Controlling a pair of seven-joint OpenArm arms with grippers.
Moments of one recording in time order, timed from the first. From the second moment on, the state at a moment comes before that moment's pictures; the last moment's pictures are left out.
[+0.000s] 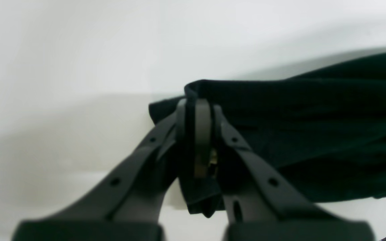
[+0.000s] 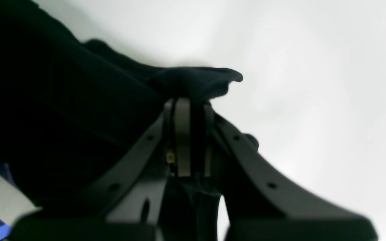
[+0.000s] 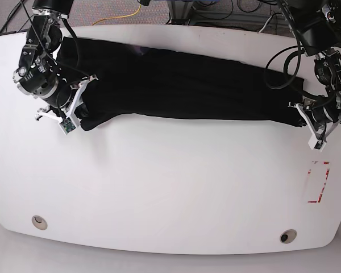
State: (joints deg) left arm -7.8 -18.4 -28.9 86.5 -23.9 -41.9 76.0; right arm -9.4 16.3 20.6 112.4 25.9 40.2 -66.9
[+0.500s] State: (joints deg) left arm -6.7 -20.3 -28.9 86.6 -24.7 -42.0 75.8; right arm -16.1 16.1 23.7 113.1 26.3 40.2 -67.9
